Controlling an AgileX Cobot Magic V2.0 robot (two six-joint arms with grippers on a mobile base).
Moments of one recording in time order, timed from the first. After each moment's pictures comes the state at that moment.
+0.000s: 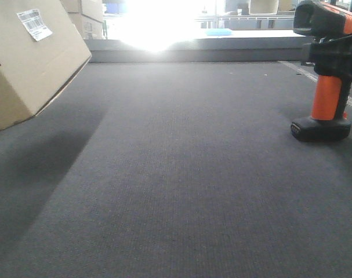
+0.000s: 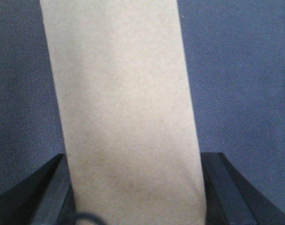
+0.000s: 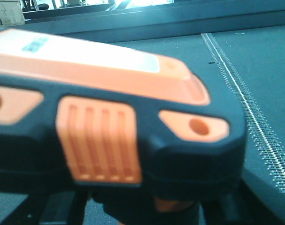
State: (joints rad) left arm -0.01 1.52 -1.56 -0.32 1.23 0.10; right arm 0.13 1.57 -0.52 0.30 -0.82 -0.03
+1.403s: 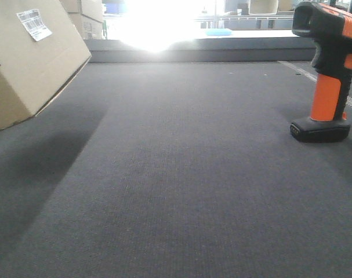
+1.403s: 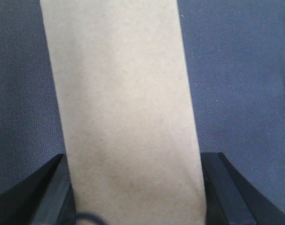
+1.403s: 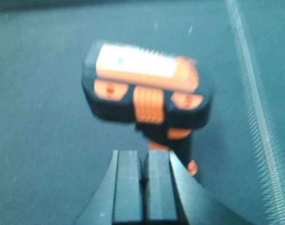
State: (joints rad) left arm -0.01 1.52 -1.56 -0.32 1.23 0.10; right arm 0.07 0.91 -0.52 0.25 0.01 -0.08
